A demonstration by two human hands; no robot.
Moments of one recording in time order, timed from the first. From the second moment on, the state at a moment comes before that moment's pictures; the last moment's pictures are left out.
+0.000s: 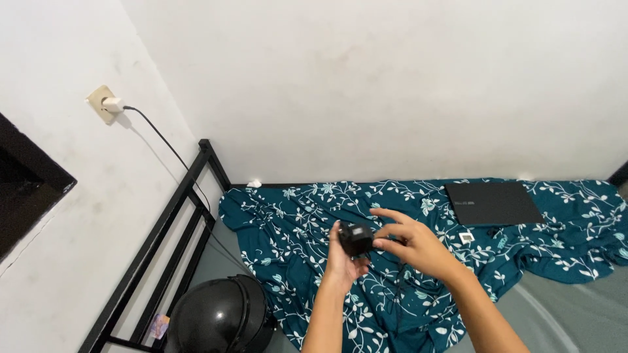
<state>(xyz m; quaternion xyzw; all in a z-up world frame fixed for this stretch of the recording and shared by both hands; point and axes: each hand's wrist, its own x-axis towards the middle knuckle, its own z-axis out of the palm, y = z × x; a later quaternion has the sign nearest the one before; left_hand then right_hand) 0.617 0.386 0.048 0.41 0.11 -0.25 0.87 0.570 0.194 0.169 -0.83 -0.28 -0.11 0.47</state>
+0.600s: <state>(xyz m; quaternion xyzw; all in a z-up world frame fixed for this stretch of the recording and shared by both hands) 0.603 0.387 0.062 0.37 0.09 -0.21 0.90 0.572 0.178 0.146 -0.74 -0.09 0.03 0.66</state>
